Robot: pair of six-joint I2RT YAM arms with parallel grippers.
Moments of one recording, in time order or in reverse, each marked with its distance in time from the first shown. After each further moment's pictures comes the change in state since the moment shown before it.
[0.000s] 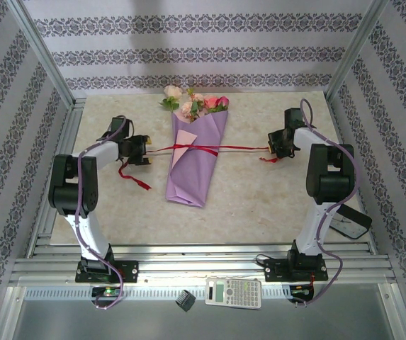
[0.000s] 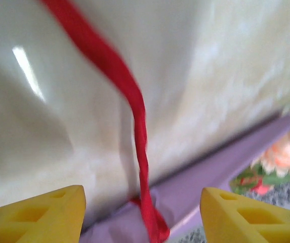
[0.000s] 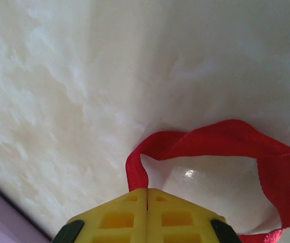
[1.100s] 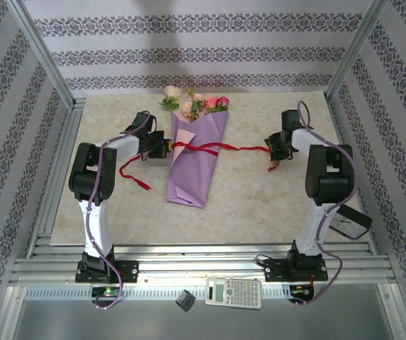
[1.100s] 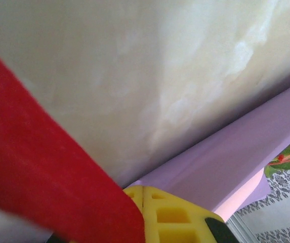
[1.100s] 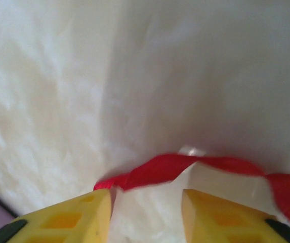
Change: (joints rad) left arm -0.124 0.214 0.198 0.056 0.027 -0.037; right arm 0.048 -0.026 -0.022 -0.023 0.004 0.020
